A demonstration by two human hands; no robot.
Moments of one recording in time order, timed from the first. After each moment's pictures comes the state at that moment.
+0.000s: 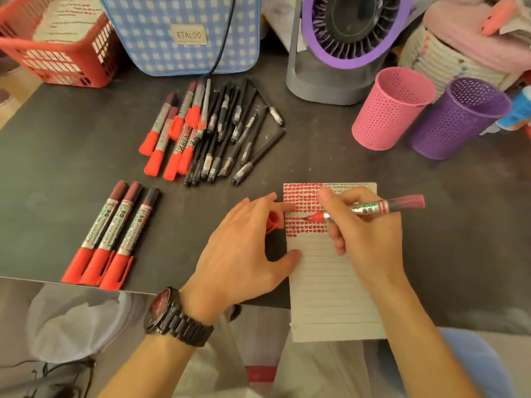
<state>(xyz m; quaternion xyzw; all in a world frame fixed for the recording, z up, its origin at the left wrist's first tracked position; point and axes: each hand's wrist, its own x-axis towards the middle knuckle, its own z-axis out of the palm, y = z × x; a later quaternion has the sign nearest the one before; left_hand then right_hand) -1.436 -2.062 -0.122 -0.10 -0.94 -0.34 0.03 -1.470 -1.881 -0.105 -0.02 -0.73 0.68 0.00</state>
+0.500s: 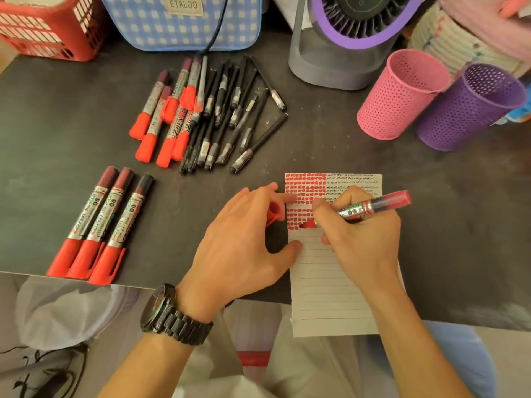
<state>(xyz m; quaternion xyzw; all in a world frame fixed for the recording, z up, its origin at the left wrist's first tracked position) -1.438 -2.062 -0.125 -0.09 -0.92 -0.37 0.04 -1.467 -1.887 -0.121 0.03 -0.83 0.55 0.09</state>
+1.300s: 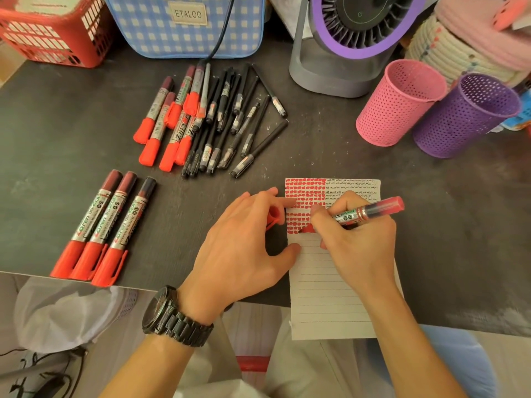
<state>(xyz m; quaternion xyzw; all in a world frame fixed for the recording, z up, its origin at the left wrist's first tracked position) -1.438 -2.062 -0.126 -0.09 -0.93 -0.36 0.04 -1.467 -1.887 -0.122 0.03 -0.84 0.53 0.09</state>
